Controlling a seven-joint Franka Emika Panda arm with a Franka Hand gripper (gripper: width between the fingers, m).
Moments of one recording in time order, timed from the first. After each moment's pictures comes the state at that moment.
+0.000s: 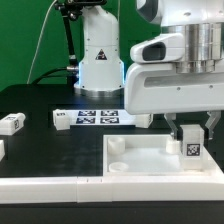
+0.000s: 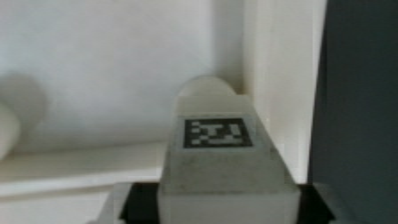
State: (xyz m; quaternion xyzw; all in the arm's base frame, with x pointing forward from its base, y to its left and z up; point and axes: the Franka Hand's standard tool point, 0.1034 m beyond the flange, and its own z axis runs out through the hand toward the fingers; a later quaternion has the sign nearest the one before) arm 0.633 0.120 0.076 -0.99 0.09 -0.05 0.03
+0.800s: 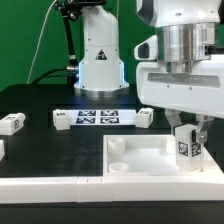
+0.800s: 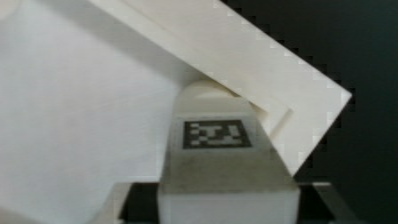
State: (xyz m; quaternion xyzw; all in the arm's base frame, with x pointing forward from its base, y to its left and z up) arm 0.632 0.116 0.075 -0.84 0.54 -0.03 0.06
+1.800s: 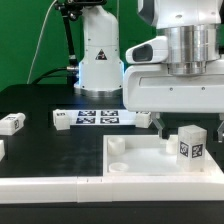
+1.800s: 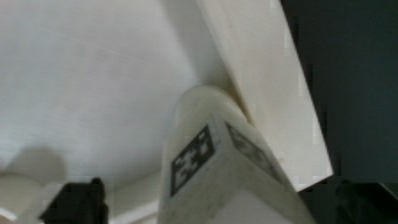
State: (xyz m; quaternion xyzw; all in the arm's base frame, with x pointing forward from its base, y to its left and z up) arm 0.631 0.120 0.074 -0.98 0.19 -0.04 0.04
